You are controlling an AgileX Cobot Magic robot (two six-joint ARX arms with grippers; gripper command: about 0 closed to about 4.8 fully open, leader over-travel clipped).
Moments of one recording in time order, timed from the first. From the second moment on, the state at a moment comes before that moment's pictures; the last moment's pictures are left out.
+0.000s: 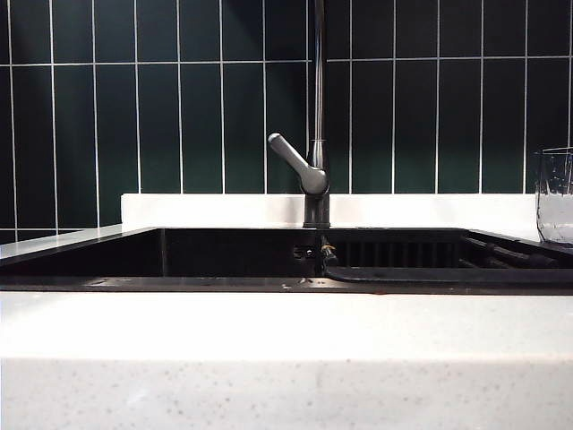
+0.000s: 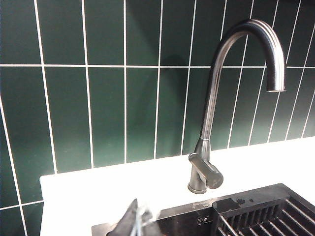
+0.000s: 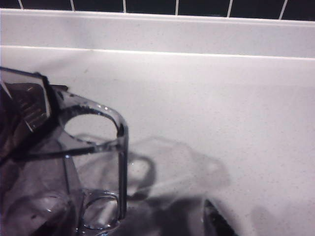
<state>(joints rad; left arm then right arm) -0.13 0.64 0.62 0.21 0.25 -0.03 -0.38 1.41 0.42 0.80 -0.36 -0.10</state>
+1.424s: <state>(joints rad) -0.13 0.64 0.63 0.21 0.25 -0.03 -0.31 1.62 0.60 0.84 -0.40 -0.09</state>
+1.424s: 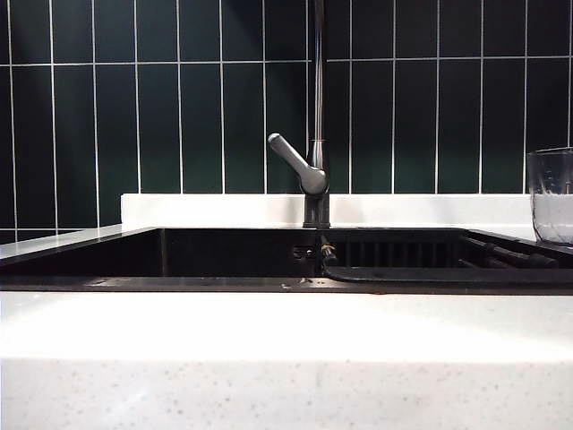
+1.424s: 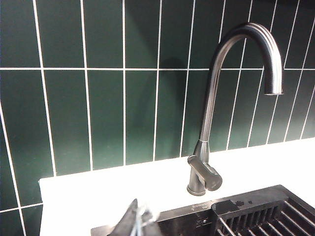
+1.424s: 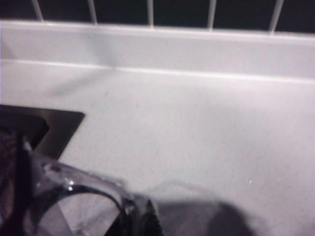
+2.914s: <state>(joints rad) -0.13 0.65 0.63 0.14 0.31 -0.03 0.17 1.36 0.91 0.47 -0.24 -0.05</state>
